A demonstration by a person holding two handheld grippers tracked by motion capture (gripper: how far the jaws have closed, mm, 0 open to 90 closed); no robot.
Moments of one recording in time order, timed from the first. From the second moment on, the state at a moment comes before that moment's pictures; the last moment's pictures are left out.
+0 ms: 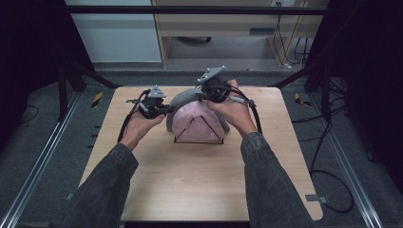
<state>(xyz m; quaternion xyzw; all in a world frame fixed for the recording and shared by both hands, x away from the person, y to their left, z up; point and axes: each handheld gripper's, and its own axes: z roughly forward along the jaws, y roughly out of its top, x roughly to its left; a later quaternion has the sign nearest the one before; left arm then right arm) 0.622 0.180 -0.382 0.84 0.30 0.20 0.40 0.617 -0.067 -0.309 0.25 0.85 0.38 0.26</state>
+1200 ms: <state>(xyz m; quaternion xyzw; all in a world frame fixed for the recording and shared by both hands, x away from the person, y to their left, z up) 0.510 0.243 -0.417 0.86 0.32 0.18 0.35 0.492 -0.201 -0.383 0.42 0.76 0.43 0.24</state>
